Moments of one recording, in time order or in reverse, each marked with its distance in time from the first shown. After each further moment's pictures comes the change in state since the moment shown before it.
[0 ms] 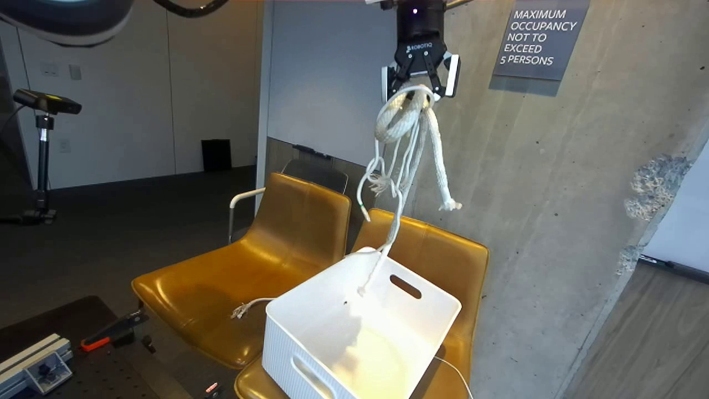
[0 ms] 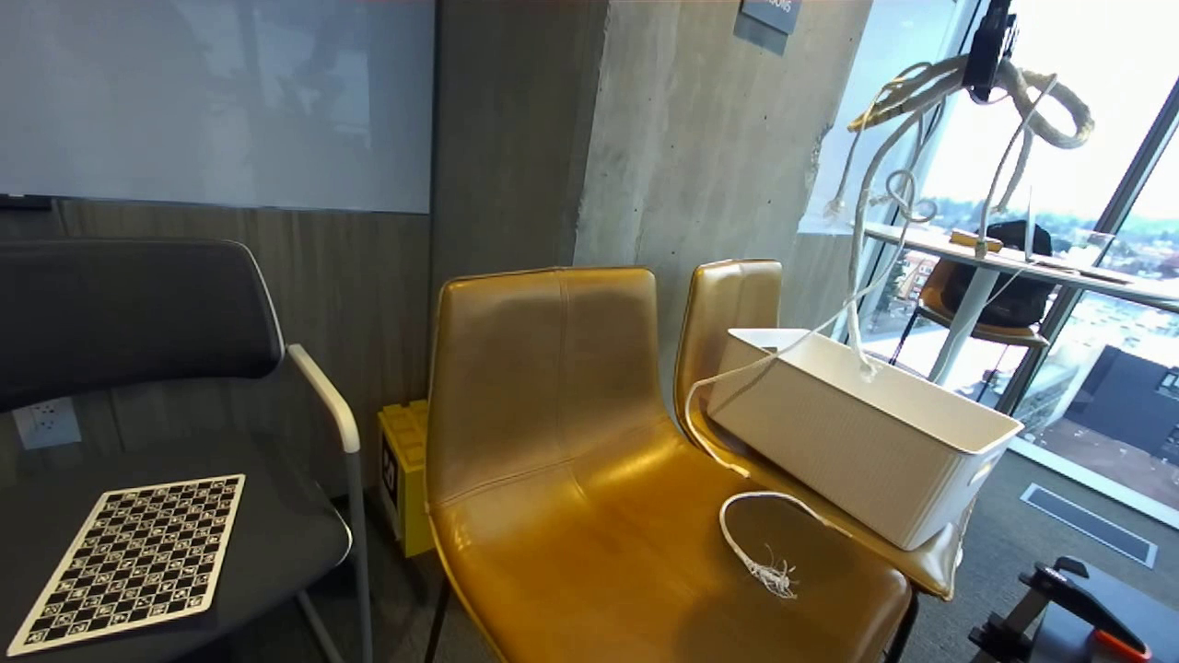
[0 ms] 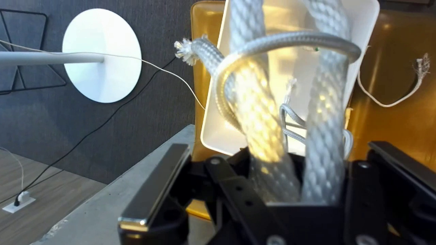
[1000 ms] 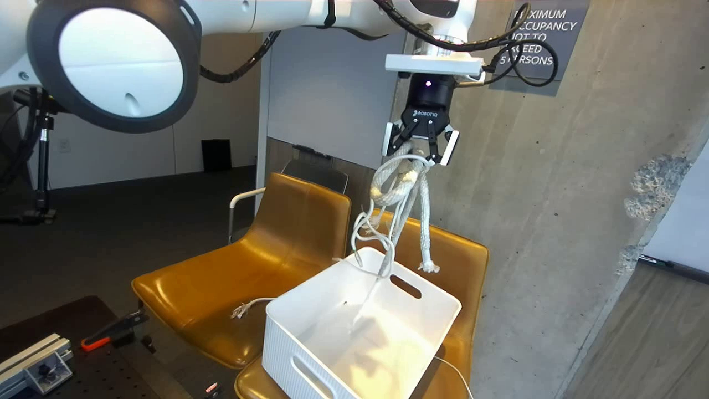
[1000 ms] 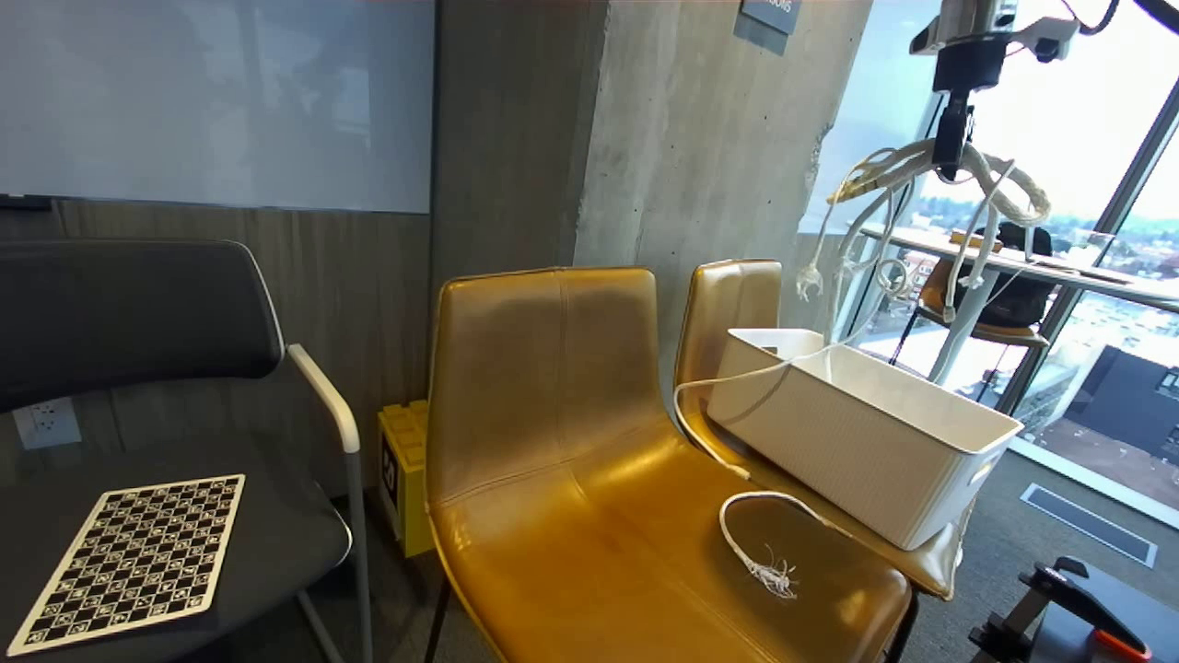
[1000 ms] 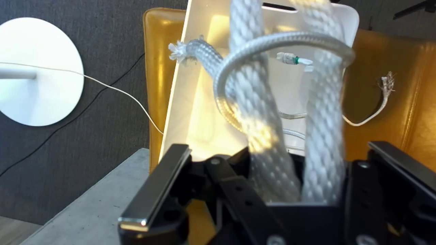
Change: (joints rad) arm -0.079 0.235 0.010 0.191 0.133 -0.104 -0.056
